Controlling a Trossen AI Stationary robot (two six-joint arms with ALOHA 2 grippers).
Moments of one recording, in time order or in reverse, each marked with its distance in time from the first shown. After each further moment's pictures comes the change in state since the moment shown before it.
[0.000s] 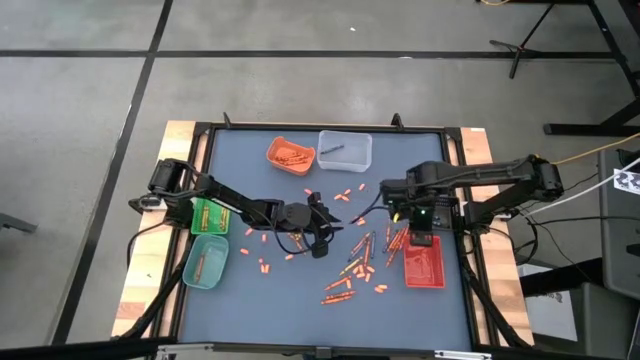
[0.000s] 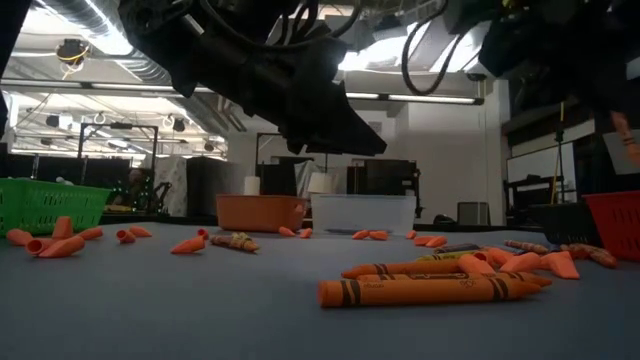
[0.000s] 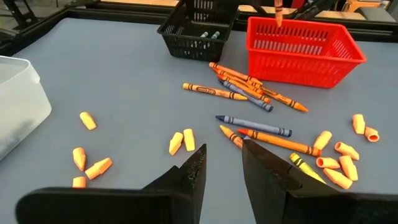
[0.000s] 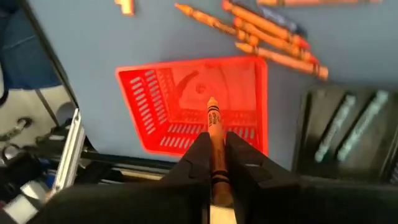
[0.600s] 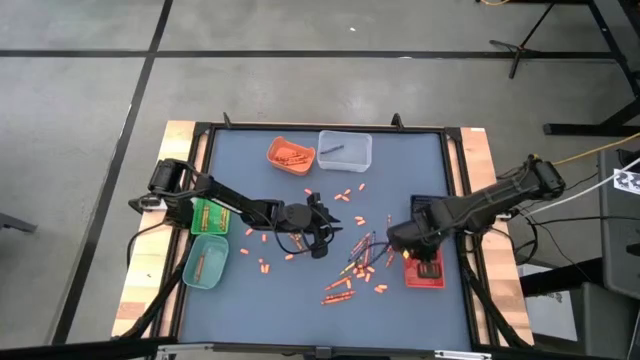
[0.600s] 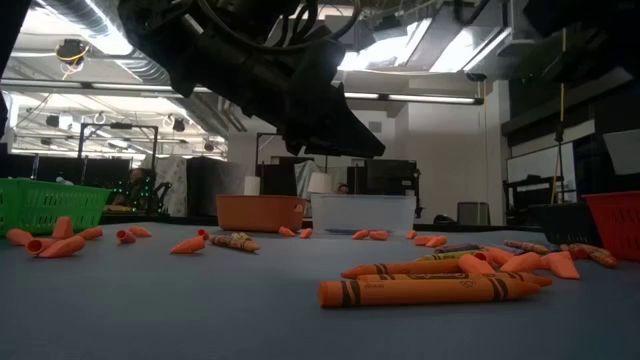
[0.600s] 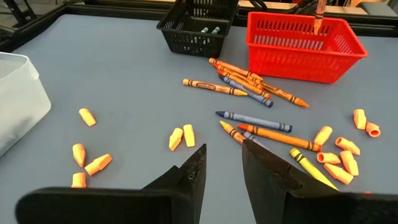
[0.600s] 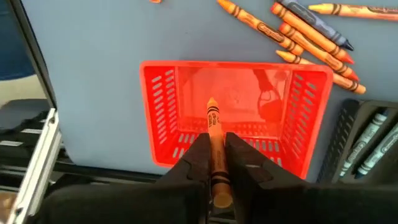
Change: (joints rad) left arm -0.005 0.000 0.000 -0.014 -0.002 0.000; right arm 0.372 0.000 0.000 0.125 0.143 0.254
